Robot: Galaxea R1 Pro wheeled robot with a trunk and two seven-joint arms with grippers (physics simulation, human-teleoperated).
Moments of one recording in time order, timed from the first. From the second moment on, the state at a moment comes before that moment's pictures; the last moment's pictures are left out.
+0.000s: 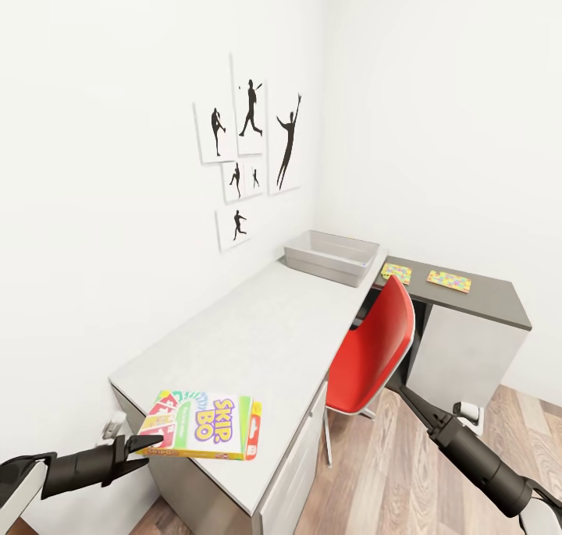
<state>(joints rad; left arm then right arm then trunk) -0.40 0.45 0.00 -0.68 0.56 0.86 -1.01 -0.04 -0.05 -0.43 -1.53 -0.75 0.70 0.94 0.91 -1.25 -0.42</state>
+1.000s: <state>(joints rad) -0.40 0.45 0.01 -0.68 0.56 0.85 -1.02 -0.04 -0.05 -0.43 -1.53 -0.74 0.70 0.94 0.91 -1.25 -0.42</state>
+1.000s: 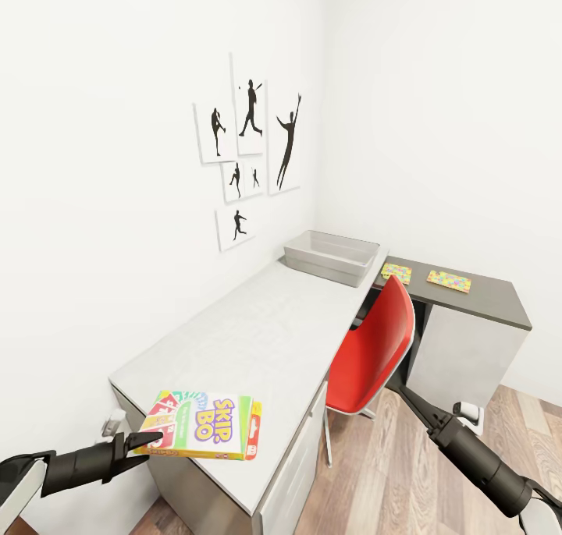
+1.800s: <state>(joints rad) -0.40 0.46 0.01 -0.68 0.58 0.86 -1.02 -0.04 -0.05 -0.43 -1.53 -0.74 0.70 0.94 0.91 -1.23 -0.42</state>
